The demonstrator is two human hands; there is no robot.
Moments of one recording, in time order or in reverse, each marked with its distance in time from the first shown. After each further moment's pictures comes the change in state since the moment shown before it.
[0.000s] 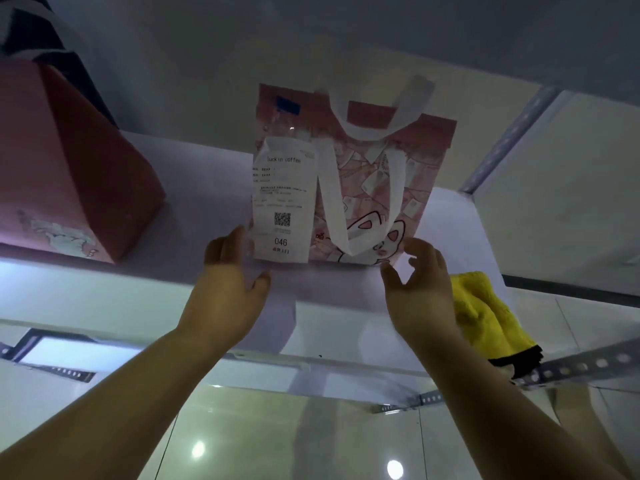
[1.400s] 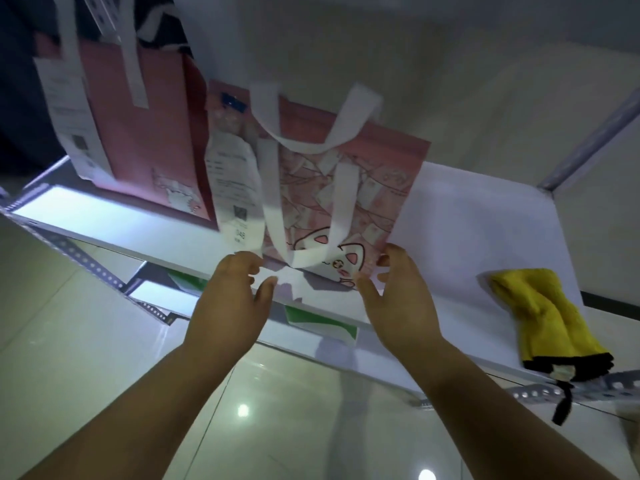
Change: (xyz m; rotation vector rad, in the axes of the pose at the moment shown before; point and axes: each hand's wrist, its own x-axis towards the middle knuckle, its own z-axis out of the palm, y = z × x) left_hand -0.084 -0.017 -0.052 0.120 0.121 -0.192; right_hand -0.068 -0.045 0.027 0.018 -0.389 -0.185
